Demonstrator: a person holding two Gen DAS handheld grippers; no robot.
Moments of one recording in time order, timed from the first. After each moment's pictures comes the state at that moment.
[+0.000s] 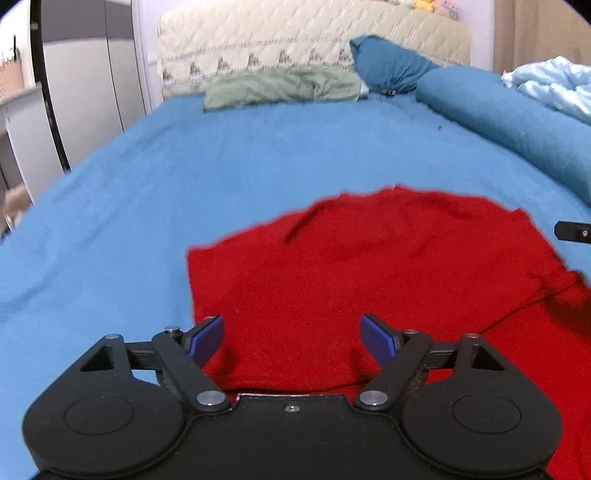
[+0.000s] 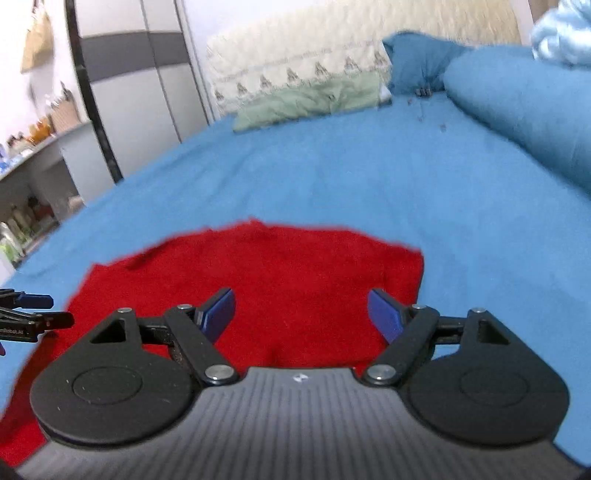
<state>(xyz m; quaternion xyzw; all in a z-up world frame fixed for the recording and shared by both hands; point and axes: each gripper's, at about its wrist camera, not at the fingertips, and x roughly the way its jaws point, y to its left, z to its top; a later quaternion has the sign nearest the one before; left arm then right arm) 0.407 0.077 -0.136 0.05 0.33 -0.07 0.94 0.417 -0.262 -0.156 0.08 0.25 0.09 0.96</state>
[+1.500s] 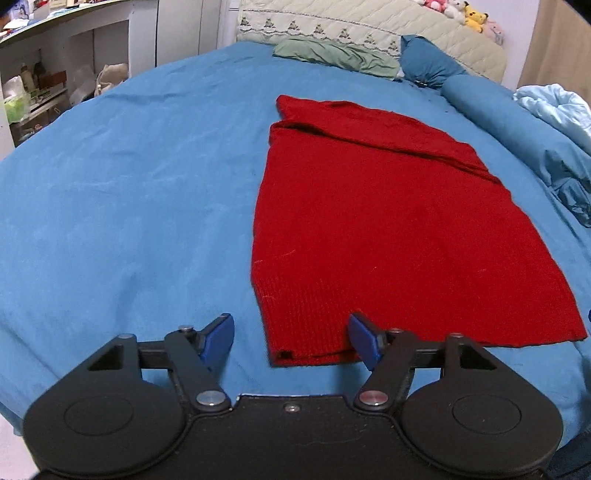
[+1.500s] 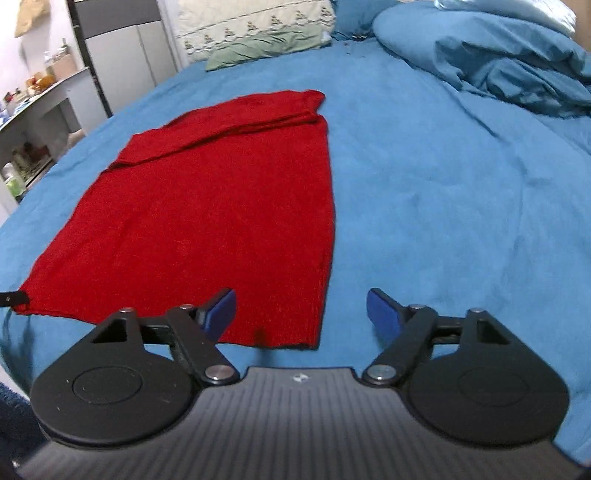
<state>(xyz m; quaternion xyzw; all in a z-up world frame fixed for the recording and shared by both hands) 0.086 0.130 -0.172 -0.07 0.39 -0.02 0.92 0.027 -0.279 -0.191 0.07 0.35 0.01 0.93</state>
